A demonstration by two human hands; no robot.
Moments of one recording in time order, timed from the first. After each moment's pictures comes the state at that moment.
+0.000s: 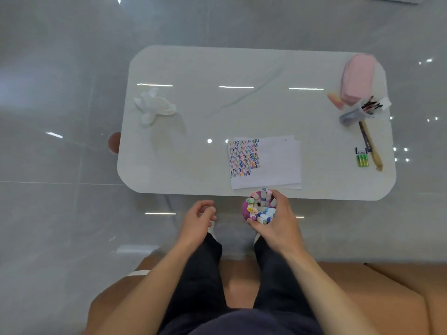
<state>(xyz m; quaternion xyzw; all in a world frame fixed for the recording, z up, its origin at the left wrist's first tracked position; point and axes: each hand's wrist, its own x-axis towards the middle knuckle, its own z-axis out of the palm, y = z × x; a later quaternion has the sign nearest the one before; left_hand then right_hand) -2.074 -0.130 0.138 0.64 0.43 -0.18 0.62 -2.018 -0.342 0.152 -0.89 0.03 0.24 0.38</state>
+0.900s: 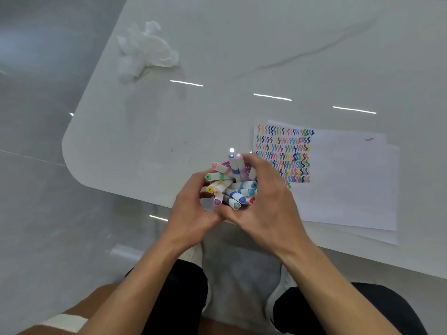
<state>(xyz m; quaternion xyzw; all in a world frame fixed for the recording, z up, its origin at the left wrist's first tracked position) -2.009 -0.119 -0.114 0.78 0.27 0.01 0.57 -1.926 -0.263 -0.097 -0.85 -0.25 0.15 0.43</state>
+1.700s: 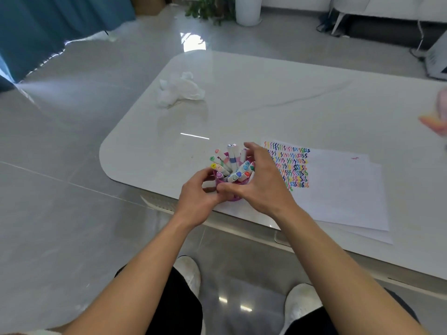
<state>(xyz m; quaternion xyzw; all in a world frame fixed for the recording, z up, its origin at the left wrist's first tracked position) -2.035 -0.105 -0.136 0.77 0.25 0.11 0.58 -1.930 -0.244 -0.109 -0.83 -0.30 0.13 0.45</state>
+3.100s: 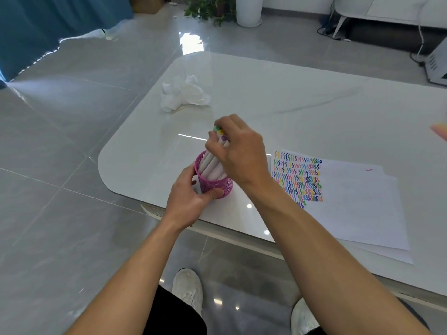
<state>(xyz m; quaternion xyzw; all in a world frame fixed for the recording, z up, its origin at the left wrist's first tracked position) -2.024 -0.047 -0.152 0.80 0.27 0.13 0.52 -1.900 -0.131 -0.086 -0.80 -0.38 -0.15 0.44</state>
